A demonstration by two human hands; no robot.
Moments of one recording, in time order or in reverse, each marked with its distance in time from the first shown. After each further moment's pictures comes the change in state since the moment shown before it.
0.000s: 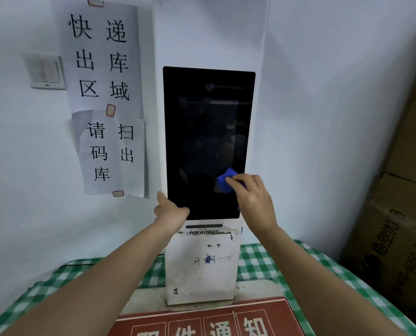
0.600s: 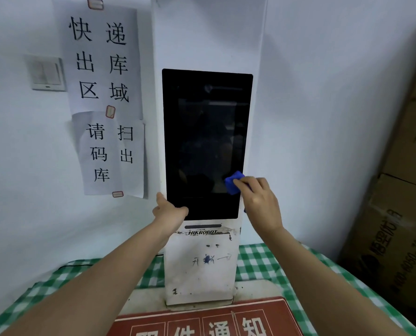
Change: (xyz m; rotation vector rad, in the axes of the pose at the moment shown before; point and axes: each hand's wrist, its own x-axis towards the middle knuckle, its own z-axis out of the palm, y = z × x) left_hand -0.003 0.001 -0.001 0.000 -0.018 -0.029; right_hand -0.006 0.011 -0.009 -0.096 -0.021 0.024
